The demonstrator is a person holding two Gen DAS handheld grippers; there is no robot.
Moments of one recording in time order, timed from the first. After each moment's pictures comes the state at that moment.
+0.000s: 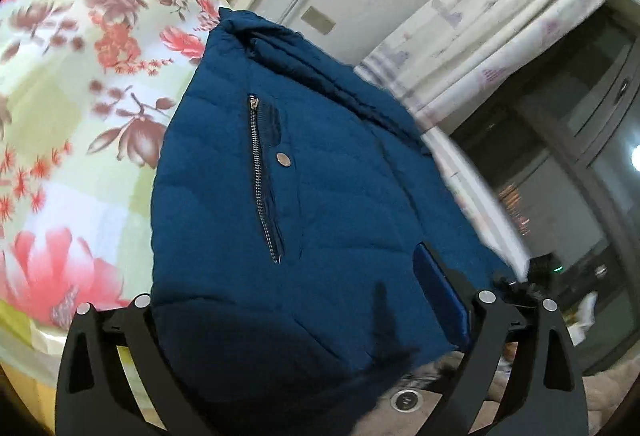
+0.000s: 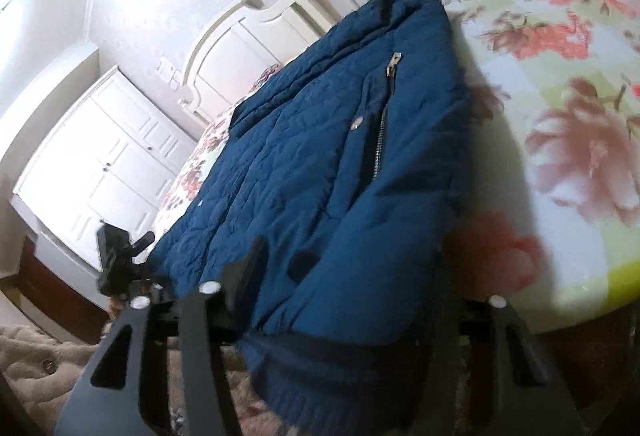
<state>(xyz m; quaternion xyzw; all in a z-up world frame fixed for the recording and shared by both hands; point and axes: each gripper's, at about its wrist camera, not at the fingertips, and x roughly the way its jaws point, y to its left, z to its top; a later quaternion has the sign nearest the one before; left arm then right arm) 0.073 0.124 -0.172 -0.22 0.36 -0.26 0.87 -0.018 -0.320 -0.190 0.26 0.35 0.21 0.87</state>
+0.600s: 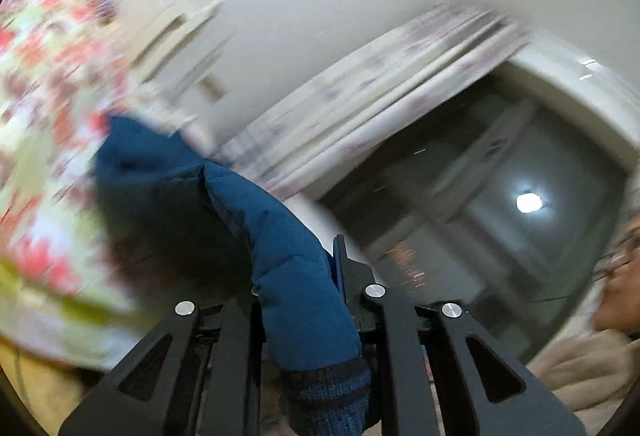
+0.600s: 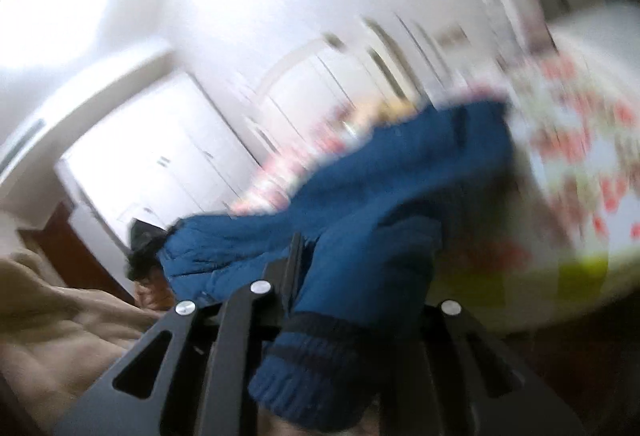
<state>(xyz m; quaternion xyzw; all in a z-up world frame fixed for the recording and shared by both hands) -0.036 0.191 -0.059 -0.37 0.18 -0.43 0.80 -0.148 -0.328 -0.048 0.23 0.20 0.32 0.90</state>
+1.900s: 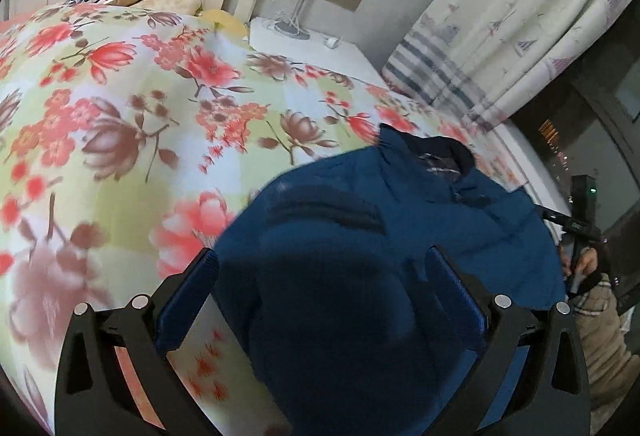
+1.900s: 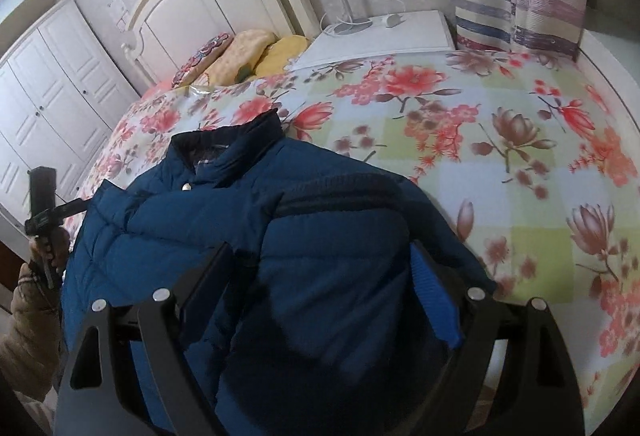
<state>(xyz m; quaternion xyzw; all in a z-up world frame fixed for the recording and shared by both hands) 0.316 0.170 -0.117 -0.11 0.44 -0.23 0.86 0.251 -0.334 -0.118 0.11 0.43 0.17 0.88</state>
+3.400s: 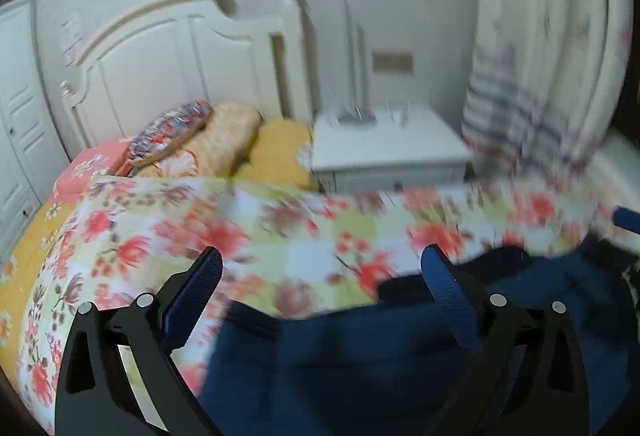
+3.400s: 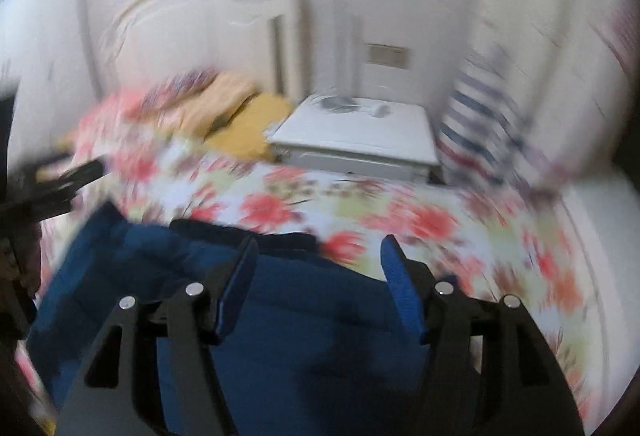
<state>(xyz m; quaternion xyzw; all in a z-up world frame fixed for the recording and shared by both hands) 0.379 -0.016 -0.040 0.07 0.33 -0.02 0.94 0.329 -0.168 -0.052 -0.08 0.36 0.07 0.93</state>
